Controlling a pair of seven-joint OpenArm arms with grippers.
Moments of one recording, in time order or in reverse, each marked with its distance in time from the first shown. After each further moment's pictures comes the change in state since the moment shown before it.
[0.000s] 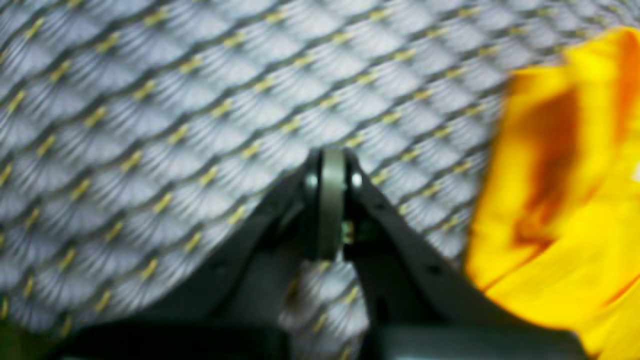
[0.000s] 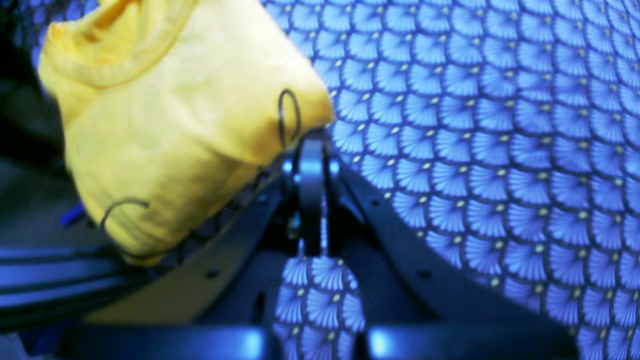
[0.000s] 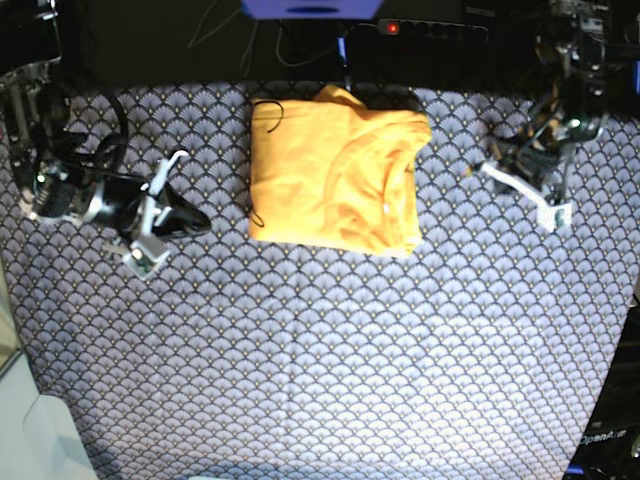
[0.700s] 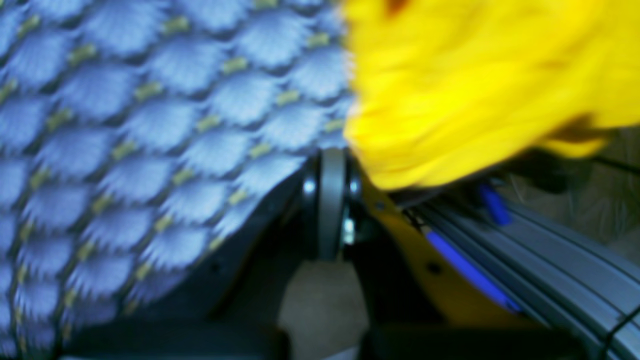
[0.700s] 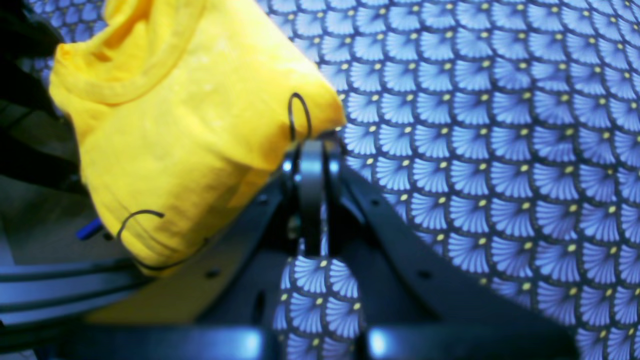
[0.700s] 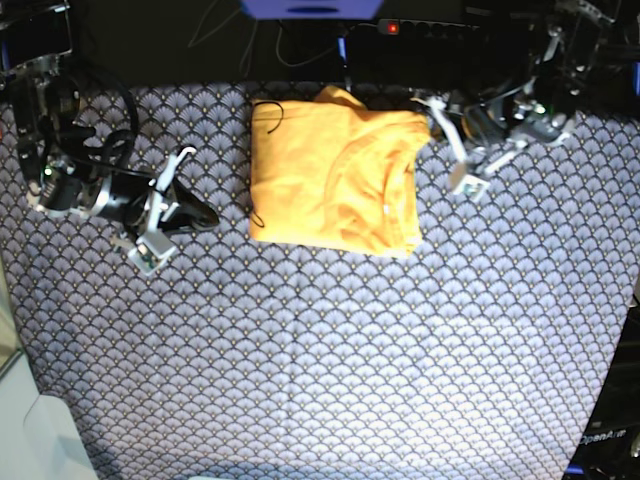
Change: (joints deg) left arm -3.2 -7.9 21.2 4.8 0.0 -9.0 13.0; right arm -0.8 -2.8 0.7 -0.1 0.0 0.0 -0.5
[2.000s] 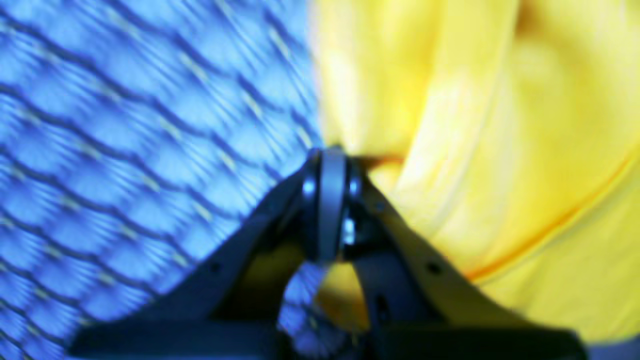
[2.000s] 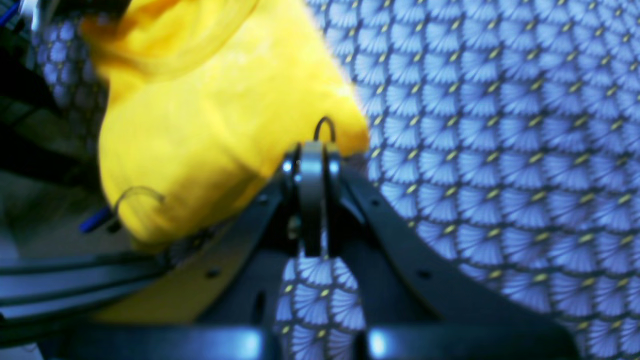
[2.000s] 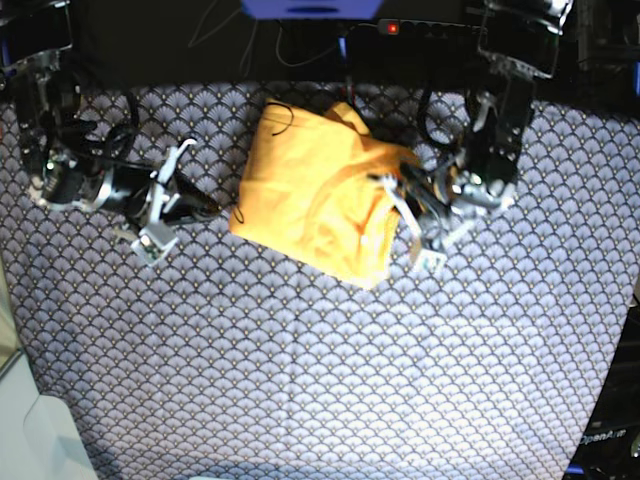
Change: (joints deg) left arm -16.5 16.1 -0.4 -13.8 14.8 0.6 -0.5; right arm -1.3 0.0 -0.4 -0.1 -0.1 0.0 -0.4
